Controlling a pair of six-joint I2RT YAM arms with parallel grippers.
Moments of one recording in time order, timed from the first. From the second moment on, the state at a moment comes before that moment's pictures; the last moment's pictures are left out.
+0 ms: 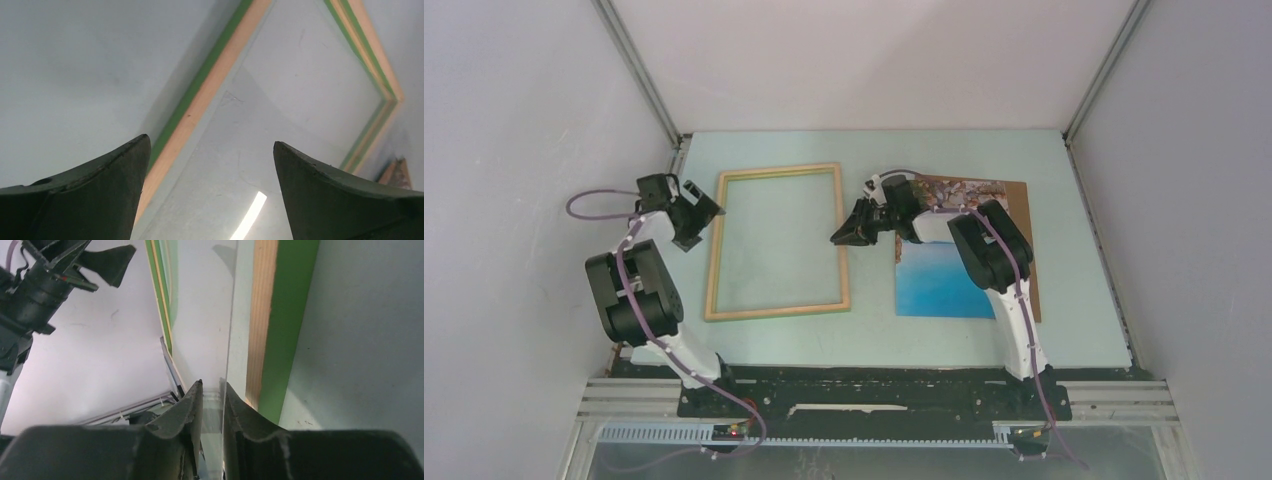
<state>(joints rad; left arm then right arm) 0.34 1.69 1.07 -0.27 0.23 -0.58 0.52 2.28 1.39 0.31 -0.81 1.05</state>
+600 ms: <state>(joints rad) 0.36 1.83 1.14 -0.29 0.27 -0.58 0.53 2.29 1.48 0.21 -0.77 1.04</state>
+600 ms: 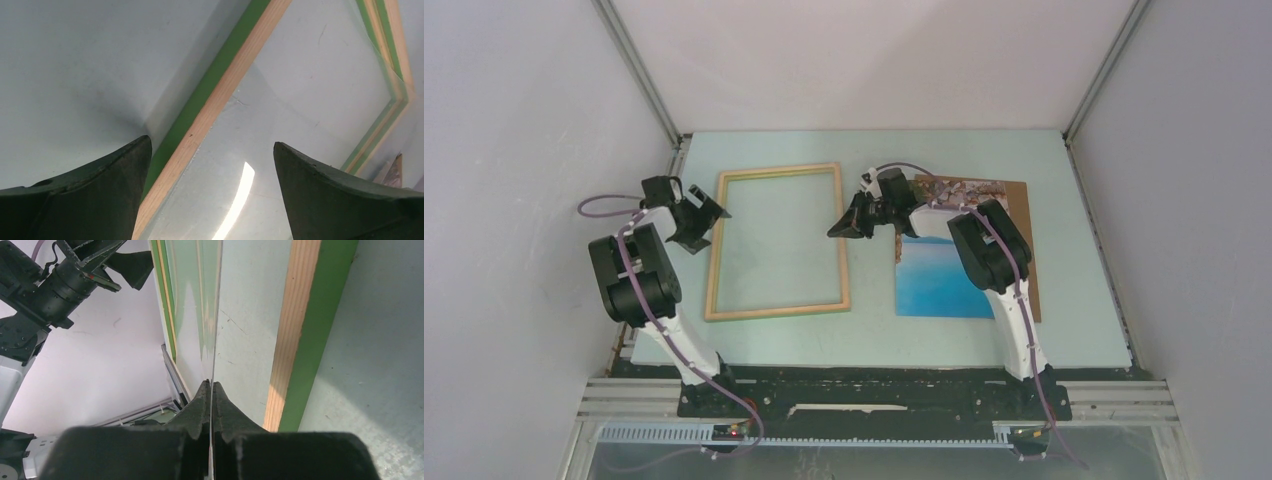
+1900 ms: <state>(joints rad) 0.38 1.83 1.08 -0.16 0.42 -0.72 0.55 2.15 1.35 0.48 -0.82 1.04</state>
